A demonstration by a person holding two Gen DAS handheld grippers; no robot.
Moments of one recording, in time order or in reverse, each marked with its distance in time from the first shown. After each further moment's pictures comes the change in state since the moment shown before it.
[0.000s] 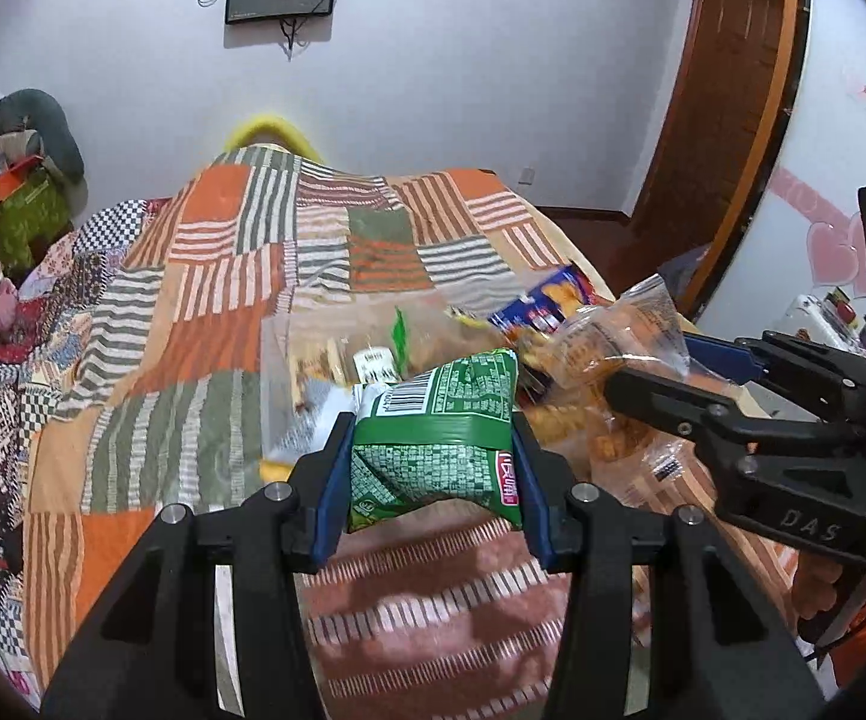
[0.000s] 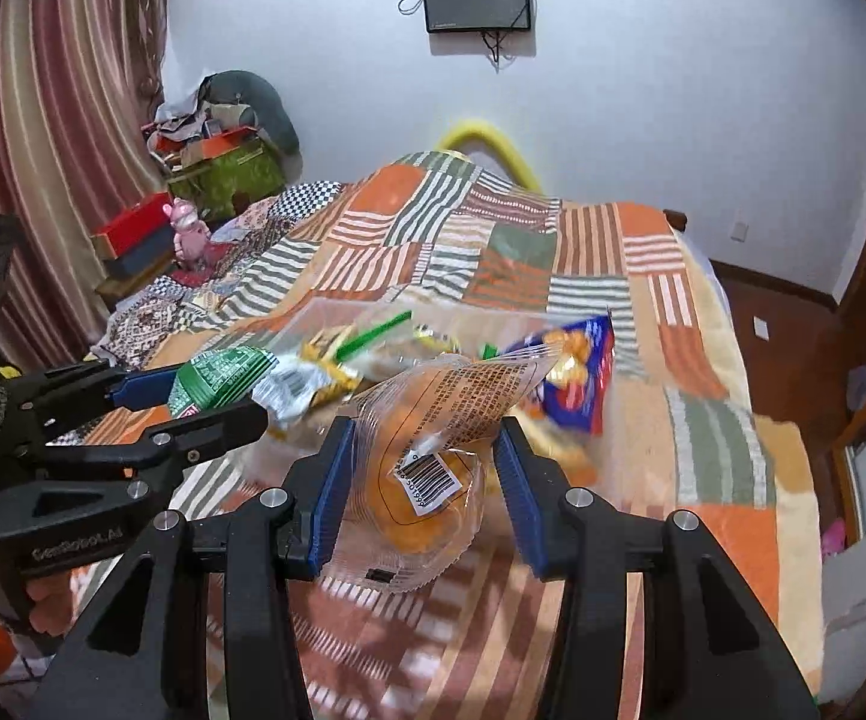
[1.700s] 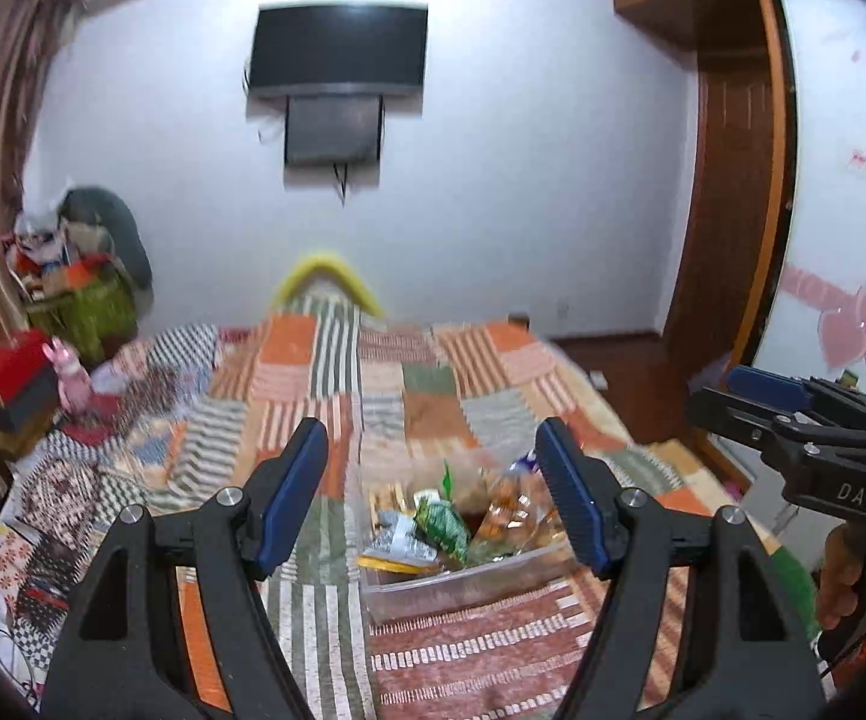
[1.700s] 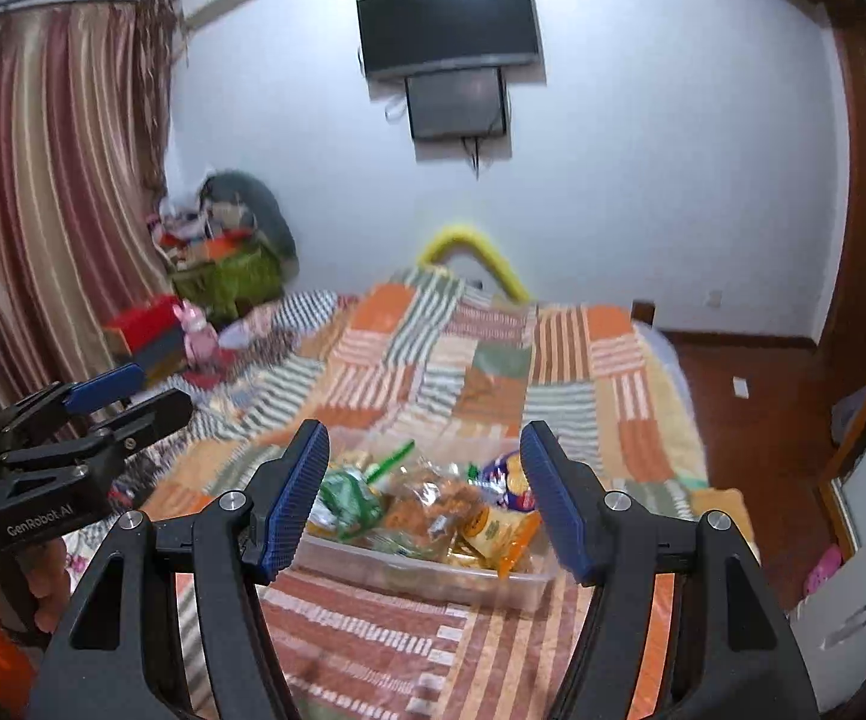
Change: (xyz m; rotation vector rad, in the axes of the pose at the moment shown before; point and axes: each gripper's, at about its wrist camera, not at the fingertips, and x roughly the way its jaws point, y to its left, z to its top) left arm -0.153 -0.023 0.022 0.001 -0.356 0.120; right arm -0.122 0.004 0.025 0.042 -0.263 -0.014
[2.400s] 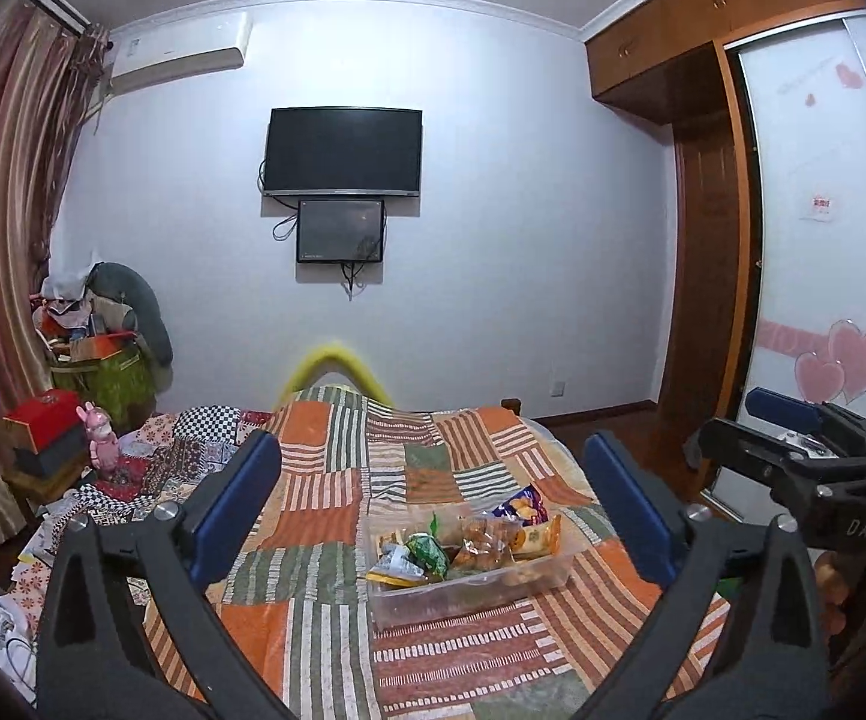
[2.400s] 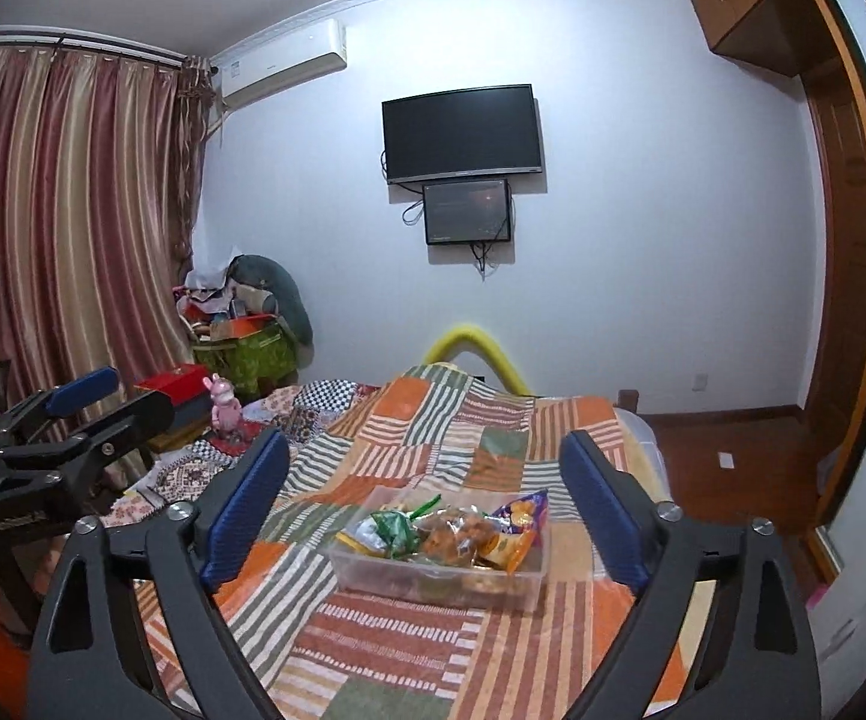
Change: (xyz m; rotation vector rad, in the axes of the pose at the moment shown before) left arm -0.123 -0.029 -0.002 0.029 -0.207 0.016; right arm -0.098 0.034 -0.011 -0.032 -0.222 -0.014
